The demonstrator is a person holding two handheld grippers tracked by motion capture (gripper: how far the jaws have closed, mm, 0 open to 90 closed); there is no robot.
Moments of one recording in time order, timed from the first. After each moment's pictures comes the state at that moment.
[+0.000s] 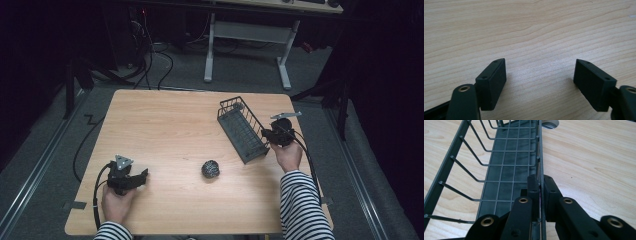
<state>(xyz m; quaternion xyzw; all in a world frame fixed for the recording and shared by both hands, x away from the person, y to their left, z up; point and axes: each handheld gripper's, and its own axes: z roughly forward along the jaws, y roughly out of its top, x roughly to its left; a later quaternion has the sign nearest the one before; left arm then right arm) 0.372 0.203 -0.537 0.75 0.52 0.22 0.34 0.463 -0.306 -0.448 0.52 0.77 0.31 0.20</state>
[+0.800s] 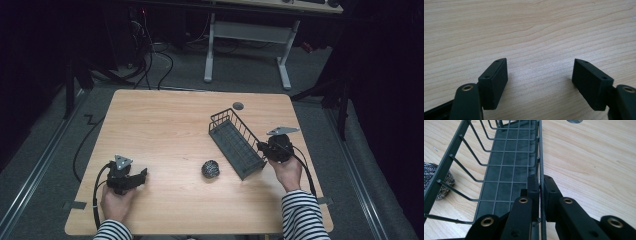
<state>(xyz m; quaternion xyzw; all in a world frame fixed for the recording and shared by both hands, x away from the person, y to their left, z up) 0.372 0.204 -0.537 0.75 0.52 0.23 0.34 0.411 -0.287 -0.450 0.48 0.80 0.32 0.20</state>
